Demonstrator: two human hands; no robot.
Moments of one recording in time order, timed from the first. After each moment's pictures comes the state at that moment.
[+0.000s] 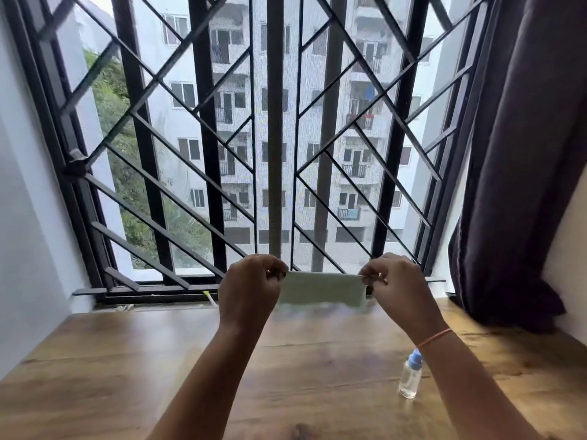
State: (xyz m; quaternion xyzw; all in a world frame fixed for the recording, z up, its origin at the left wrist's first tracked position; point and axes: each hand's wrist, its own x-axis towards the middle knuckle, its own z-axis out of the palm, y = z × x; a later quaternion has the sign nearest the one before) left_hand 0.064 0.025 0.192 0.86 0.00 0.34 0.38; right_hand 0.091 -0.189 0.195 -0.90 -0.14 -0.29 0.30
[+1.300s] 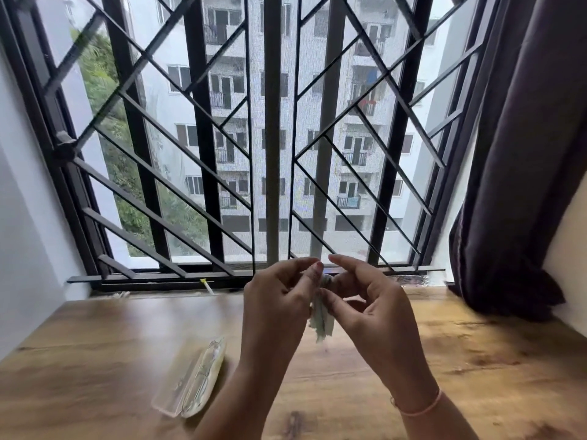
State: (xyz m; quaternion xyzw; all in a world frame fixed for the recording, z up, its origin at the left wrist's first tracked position) left_hand 0.014 -0.023 0.199 0.69 -0.04 0.24 0.68; right_hand 0.014 -0.140 0.195 -0.75 -0.18 -0.21 0.60
